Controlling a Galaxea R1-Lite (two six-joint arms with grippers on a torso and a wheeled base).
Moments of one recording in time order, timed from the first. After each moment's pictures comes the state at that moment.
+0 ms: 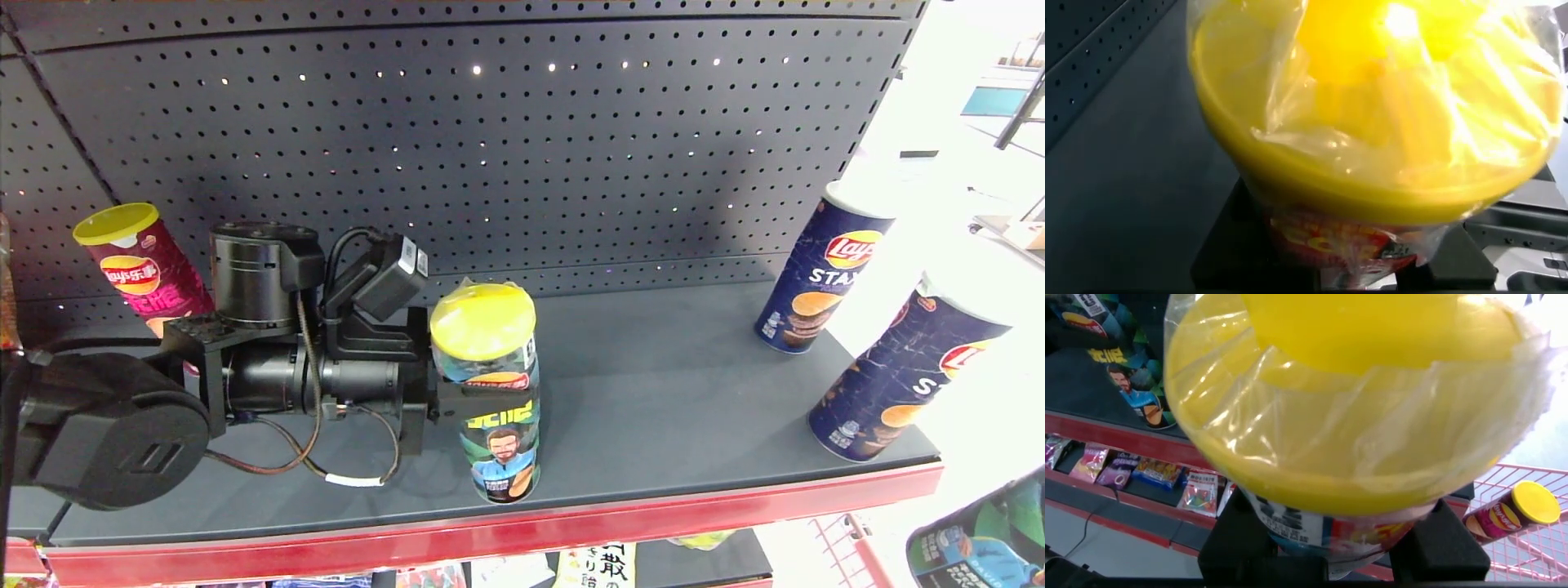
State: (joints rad) left arm -0.49 1.73 -0.79 -0.63 -0.88 0.25; right arm 0.24 0.52 -0.50 0.08 0.13 -0.01
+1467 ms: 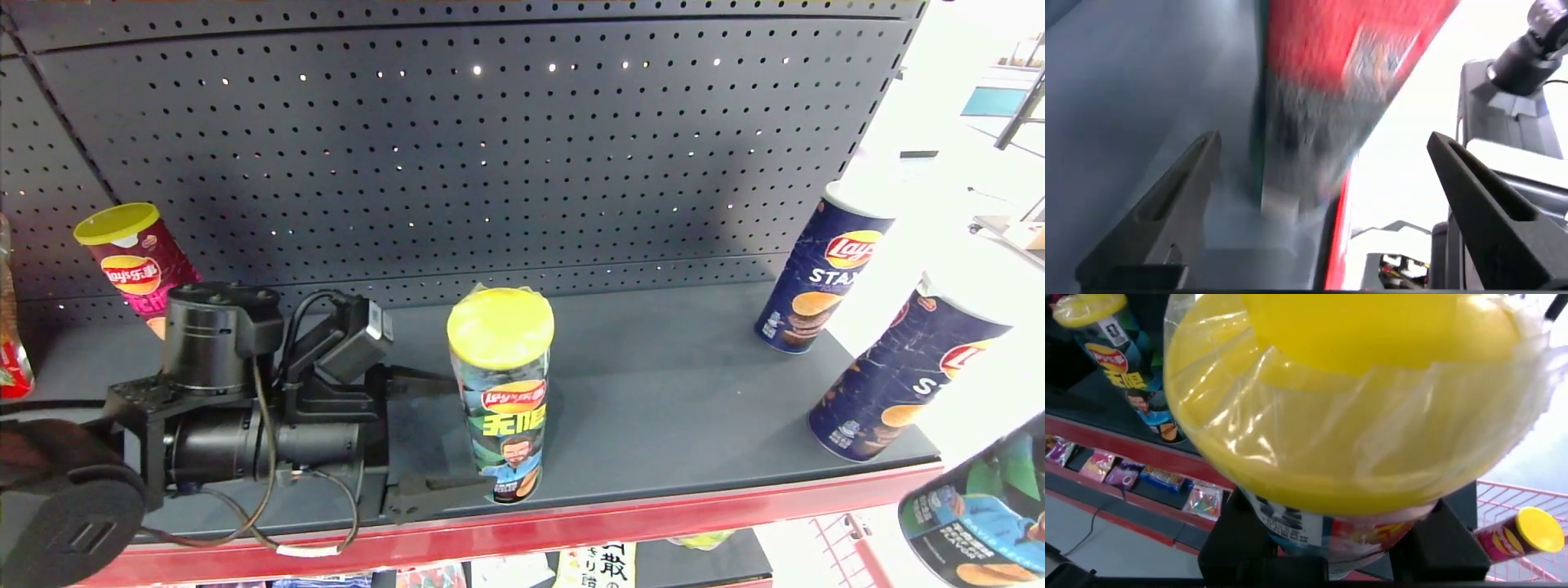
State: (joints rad) left arm -0.44 1.64 -0.56 -0.65 -0.78 0.26; right arm 0.26 0.63 -0.61 0.08 0.15 -0.02
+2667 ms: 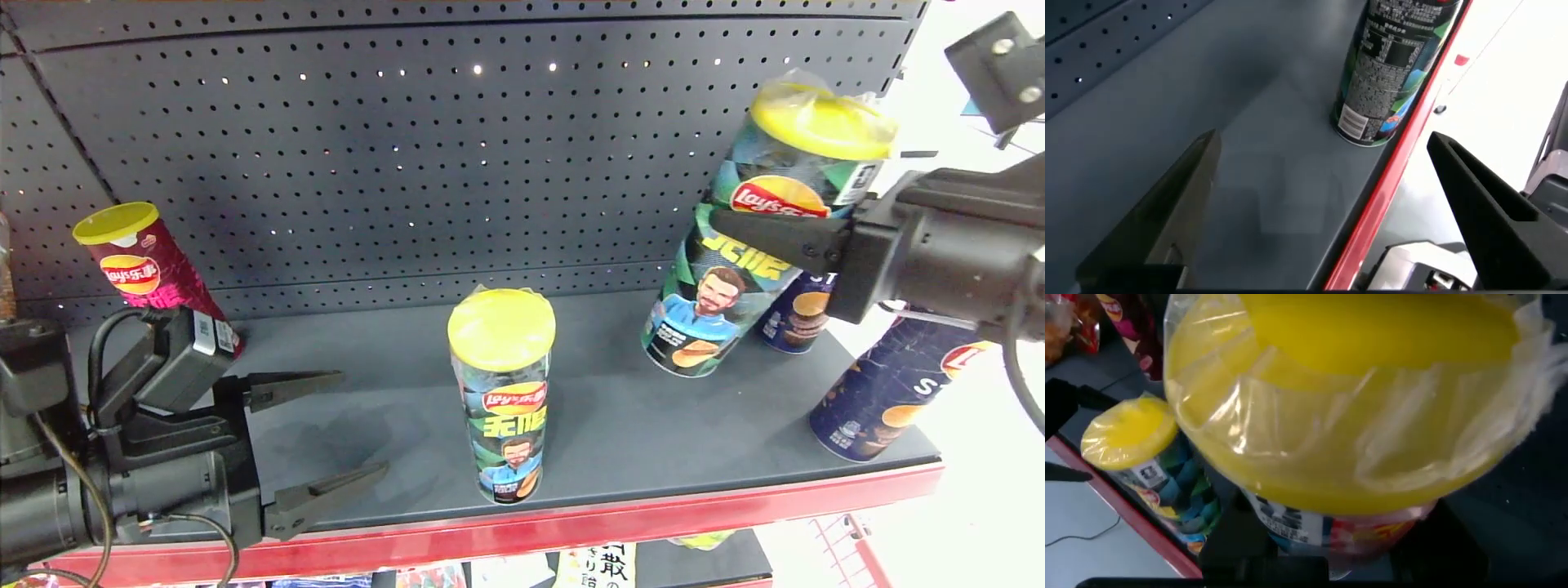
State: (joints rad) left arm -0.26 1.35 -0.36 -0.65 -0.64 0.25; right arm 0.61 1.35 -0.94 -0.35 0.07 -0.10
